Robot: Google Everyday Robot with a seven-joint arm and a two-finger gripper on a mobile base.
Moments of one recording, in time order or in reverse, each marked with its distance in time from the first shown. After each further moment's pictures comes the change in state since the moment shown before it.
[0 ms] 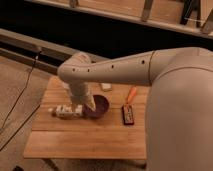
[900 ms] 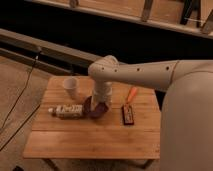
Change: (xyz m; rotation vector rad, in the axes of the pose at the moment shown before) arm -0.026 -0.116 0.043 -0.061 0.026 0.069
